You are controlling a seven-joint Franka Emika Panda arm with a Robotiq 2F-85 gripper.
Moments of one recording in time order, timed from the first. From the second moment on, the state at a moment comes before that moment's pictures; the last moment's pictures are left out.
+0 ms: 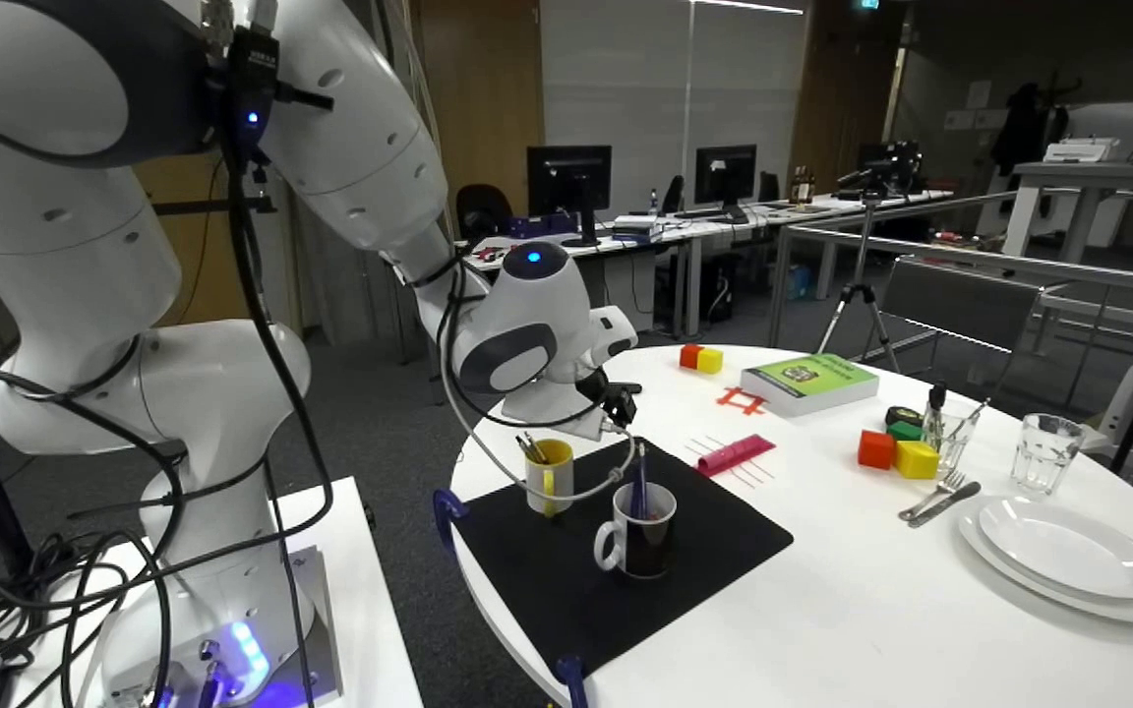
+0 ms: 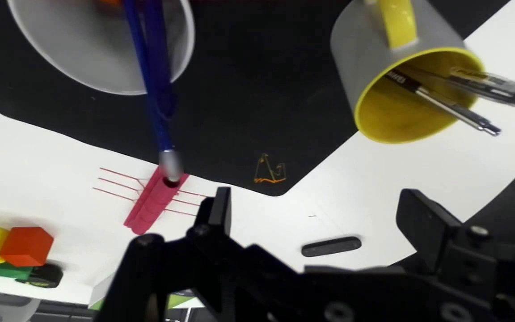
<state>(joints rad) 1.41 -0.45 -1.61 -2.71 -0.31 3.08 -0.58</state>
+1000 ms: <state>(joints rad) 0.83 -0.43 -0.94 -2.77 -0.28 2.61 -0.95</state>
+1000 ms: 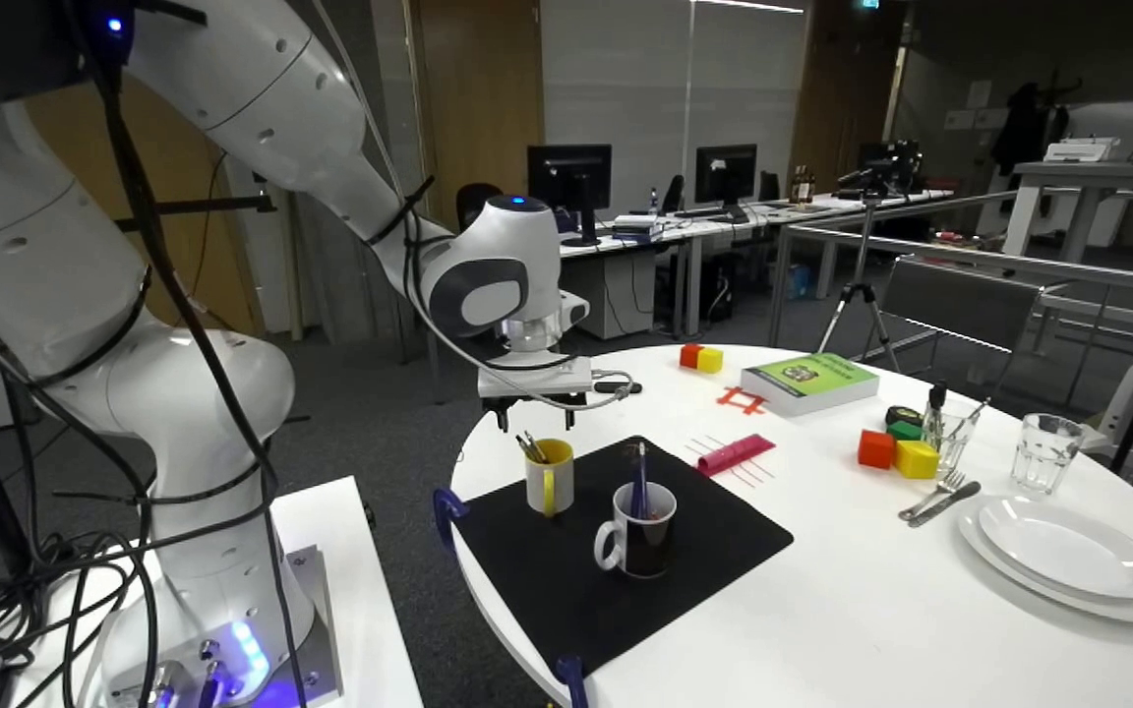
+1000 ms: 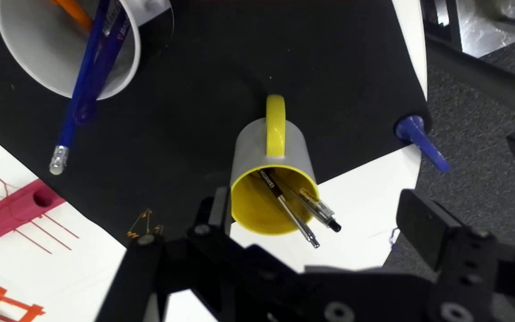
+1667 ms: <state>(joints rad) 0.76 -0.38 -0.80 -2.78 -0.10 2.49 -1.20</state>
